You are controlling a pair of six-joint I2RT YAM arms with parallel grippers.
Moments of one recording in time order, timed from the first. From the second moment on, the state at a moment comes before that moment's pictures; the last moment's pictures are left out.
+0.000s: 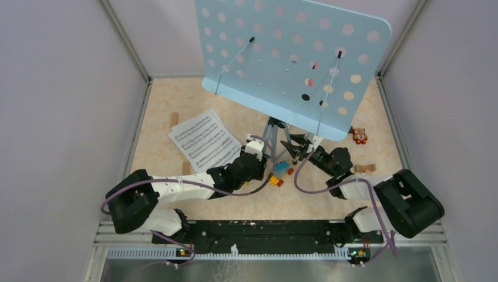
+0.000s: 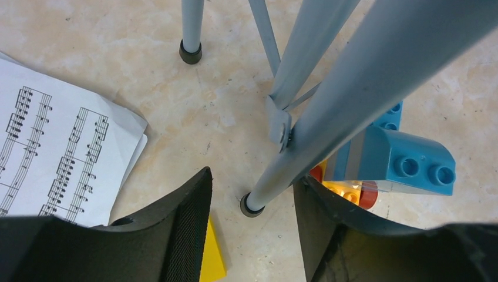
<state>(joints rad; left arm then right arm) -1.04 1.38 0.64 0.19 -0.42 -0.36 0.51 1.35 0.26 1.27 -0.41 -0.11</state>
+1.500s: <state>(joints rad) -1.03 1.11 0.52 0.10 -0.42 -0.45 0.71 1.00 0.49 0.78 -0.08 0.20</state>
